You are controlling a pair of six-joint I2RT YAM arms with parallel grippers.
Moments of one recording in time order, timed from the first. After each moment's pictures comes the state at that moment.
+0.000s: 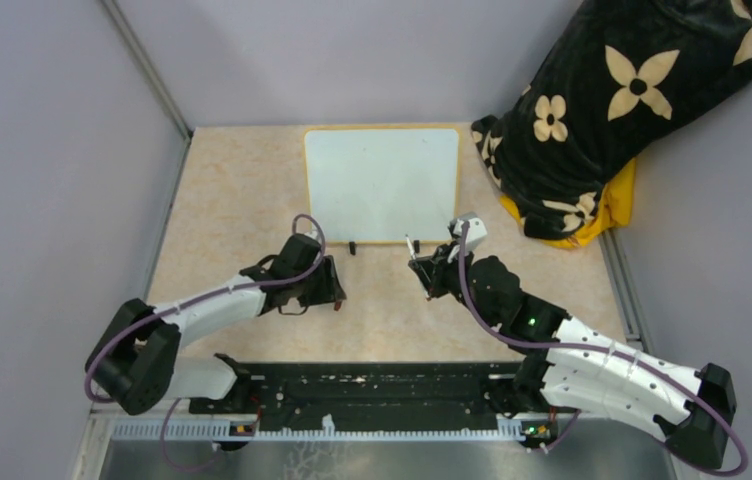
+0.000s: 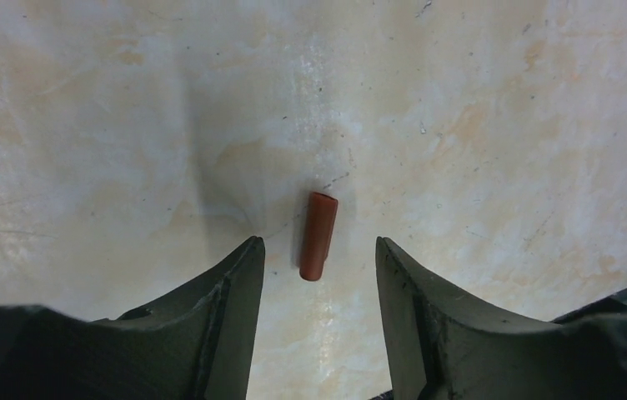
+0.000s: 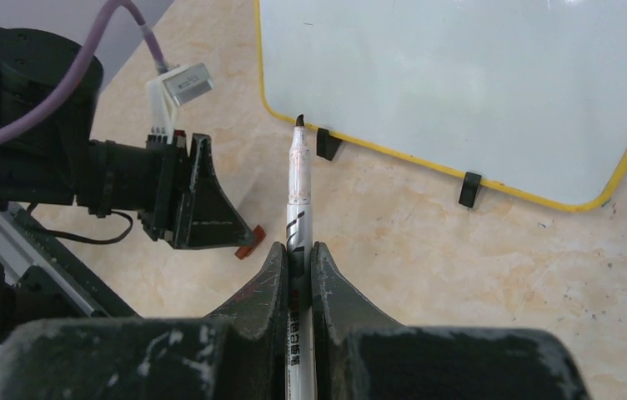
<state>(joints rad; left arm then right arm) -0.64 1.33 0.58 -0.19 0.02 -0.70 0.97 0.75 0.56 -0.03 0.32 0.42</state>
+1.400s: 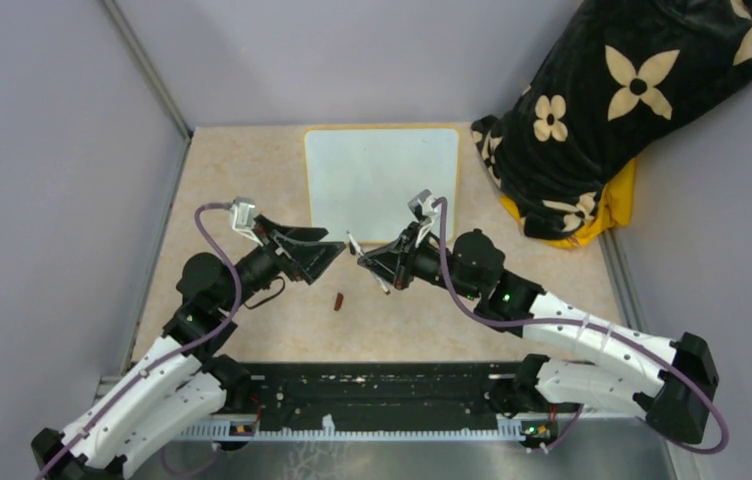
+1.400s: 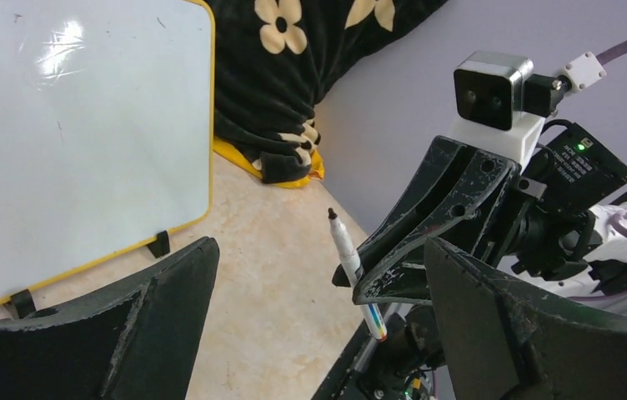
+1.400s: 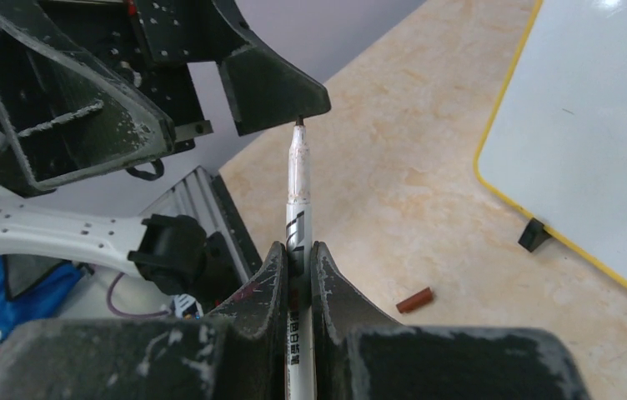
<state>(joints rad) -0.64 0.63 0.56 0.25 0.20 -0.68 0.97 0.98 0.74 0.20 -0.12 0.43</state>
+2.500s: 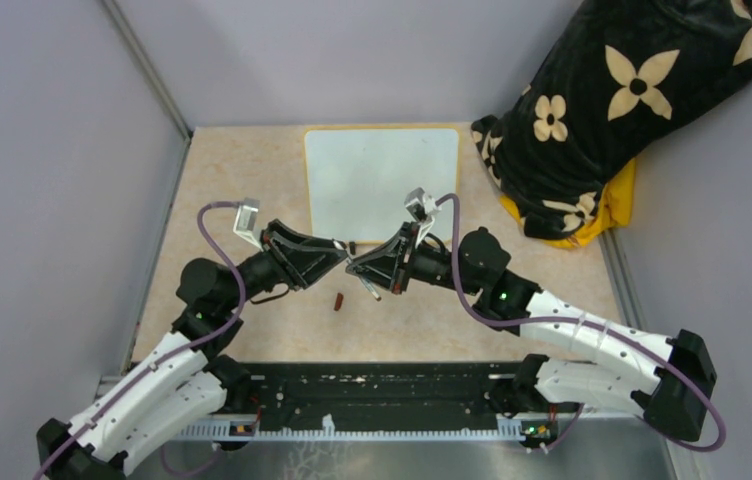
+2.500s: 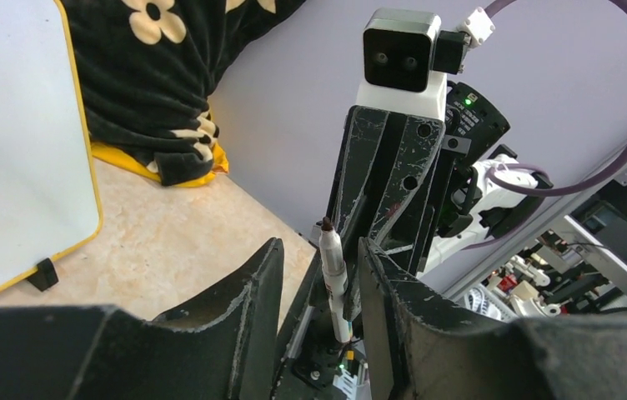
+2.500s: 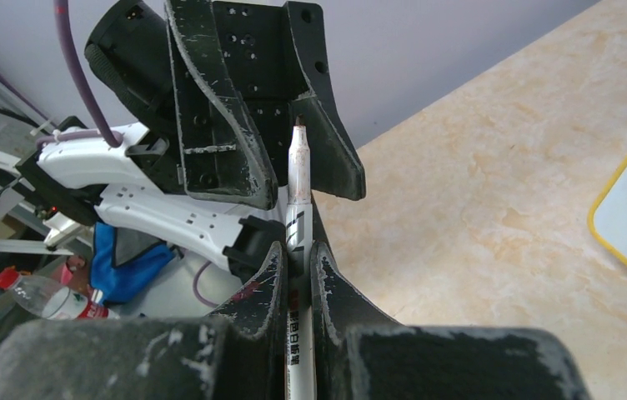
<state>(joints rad) -0.64 0.66 0.52 0.50 0.43 -0.81 0.97 1.00 0.75 0.38 -0.32 0.53</state>
